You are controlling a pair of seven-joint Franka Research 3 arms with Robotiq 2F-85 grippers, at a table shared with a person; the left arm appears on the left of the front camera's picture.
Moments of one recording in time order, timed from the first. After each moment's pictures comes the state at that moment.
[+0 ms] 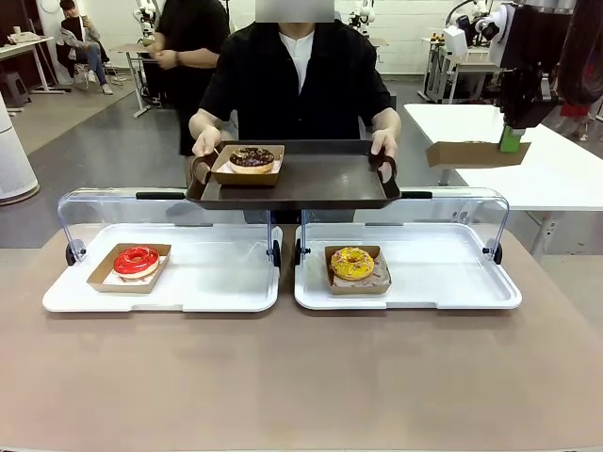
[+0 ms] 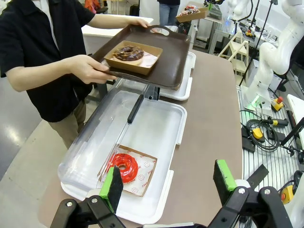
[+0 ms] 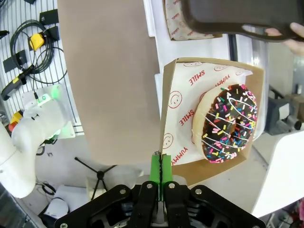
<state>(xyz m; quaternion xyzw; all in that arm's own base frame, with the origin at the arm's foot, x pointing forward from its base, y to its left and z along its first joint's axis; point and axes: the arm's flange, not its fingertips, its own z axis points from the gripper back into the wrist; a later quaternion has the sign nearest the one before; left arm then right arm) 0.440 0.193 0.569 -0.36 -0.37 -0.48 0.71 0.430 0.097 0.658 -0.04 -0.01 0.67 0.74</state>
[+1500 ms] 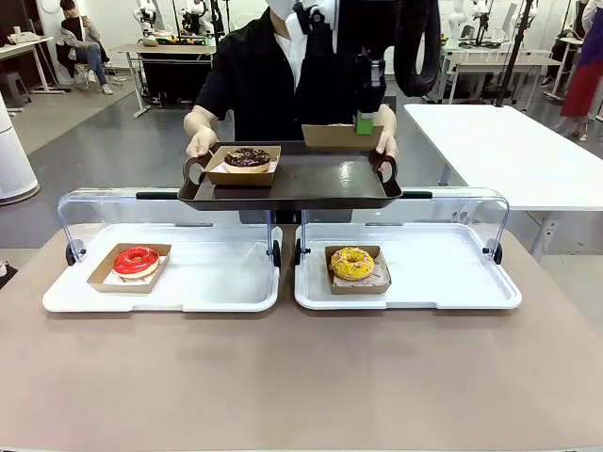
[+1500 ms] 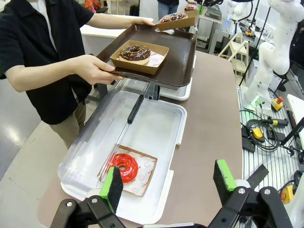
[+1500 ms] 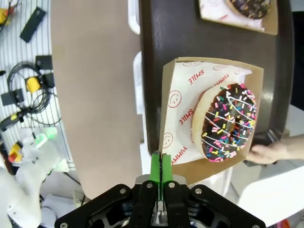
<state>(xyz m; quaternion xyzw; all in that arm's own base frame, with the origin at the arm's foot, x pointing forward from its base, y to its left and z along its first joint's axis) 0.440 0.193 0.569 -0.36 -0.37 -0.48 0.71 0.463 0.302 0.665 -0.04 -0.04 0.70 0.71</state>
